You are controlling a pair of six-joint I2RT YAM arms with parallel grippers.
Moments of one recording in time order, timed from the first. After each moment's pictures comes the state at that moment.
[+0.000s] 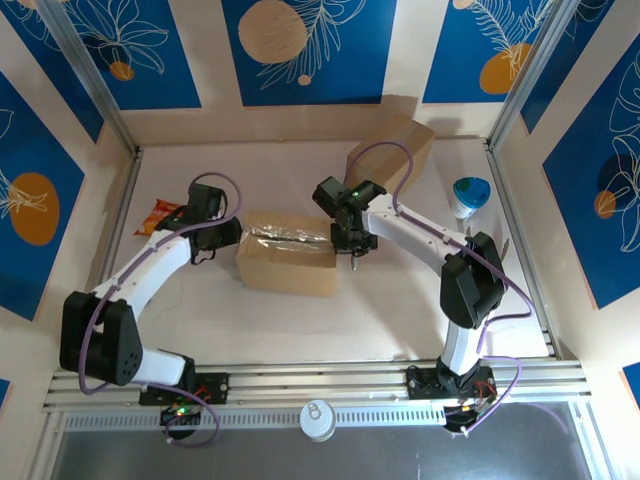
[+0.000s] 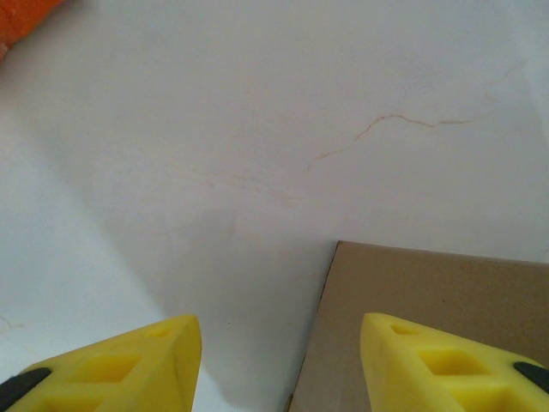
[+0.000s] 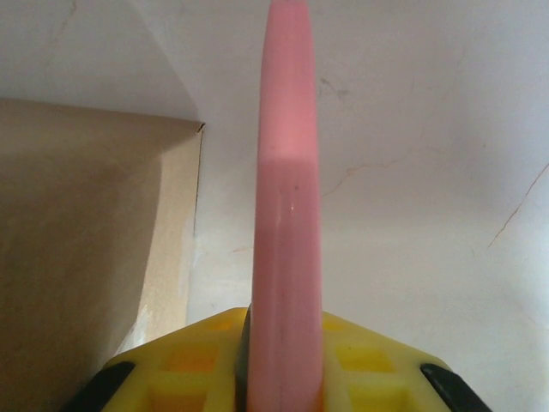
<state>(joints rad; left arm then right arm) -0.27 1.40 1.00 -0.59 -0.06 -0.49 0.72 1.80 1.54 -1.18 0.18 0.71</state>
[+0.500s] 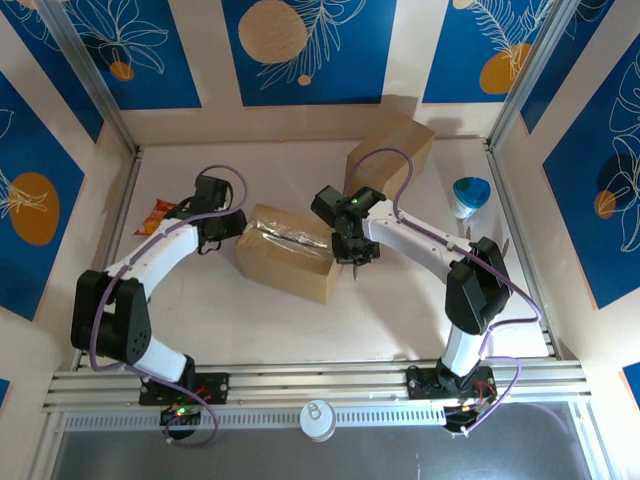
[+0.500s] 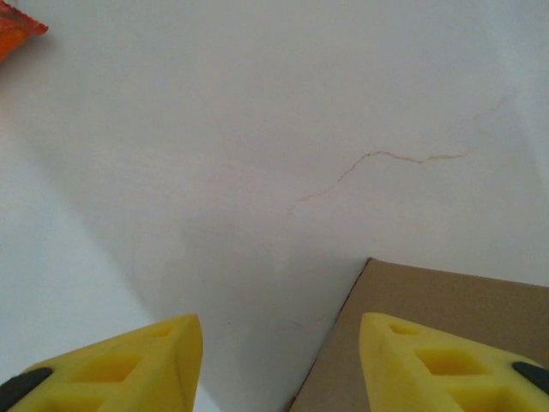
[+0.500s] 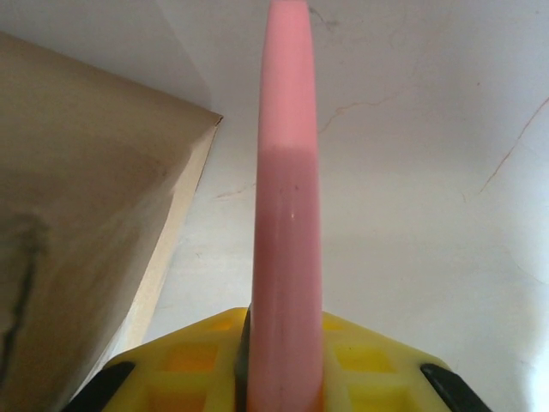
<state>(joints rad) -0.27 1.51 1.06 -0.53 -0.05 -0.48 0.76 1.76 1.50 -1.25 0.18 0.75</state>
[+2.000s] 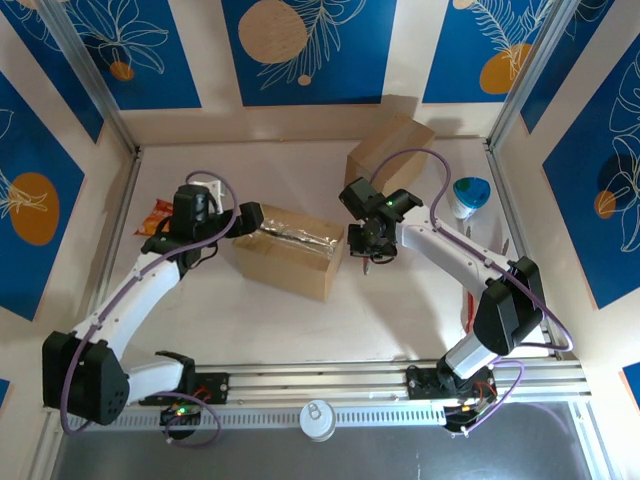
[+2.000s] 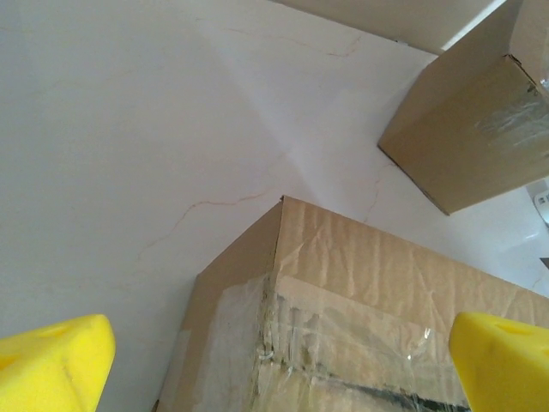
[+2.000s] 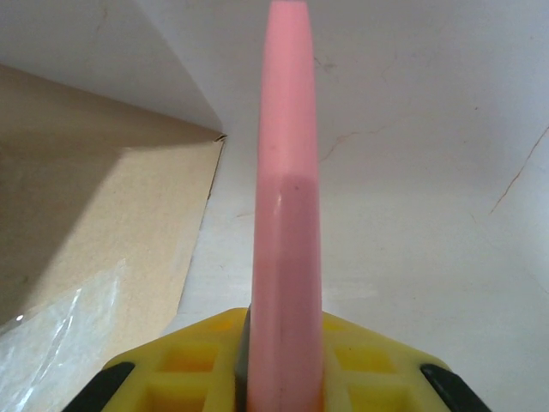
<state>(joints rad) -0.29 1.20 0.89 -0.29 0.16 -0.44 0.65 1.57 1.35 -1.10 0.09 0.71</state>
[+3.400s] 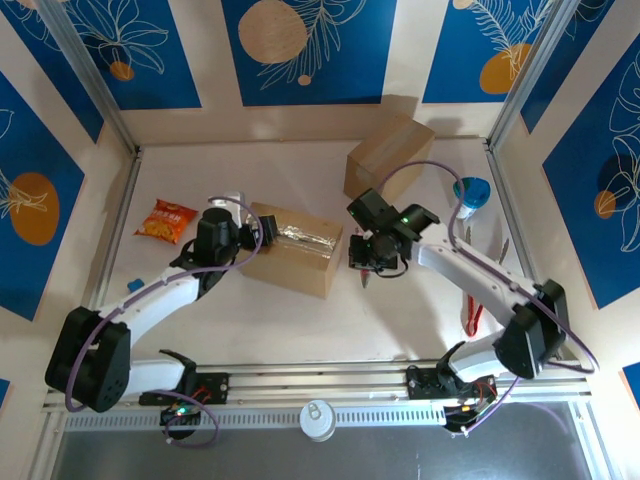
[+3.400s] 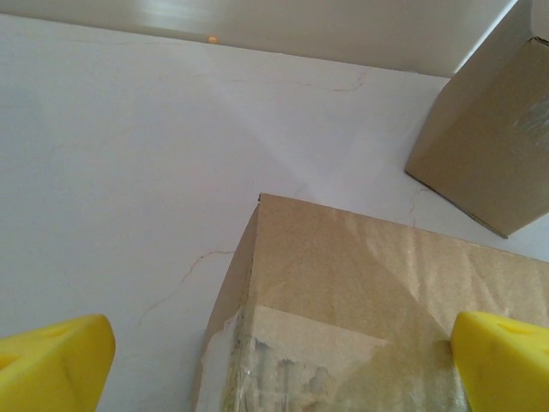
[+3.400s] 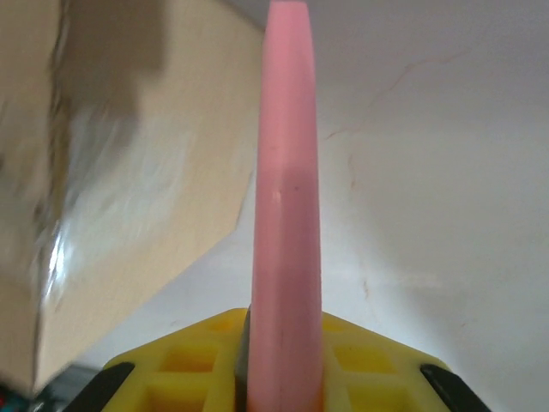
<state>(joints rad) -0.42 1.26 0.64 0.17 -0.06 -0.36 0.69 1.38 1.22 -1.05 -0.06 0.76</state>
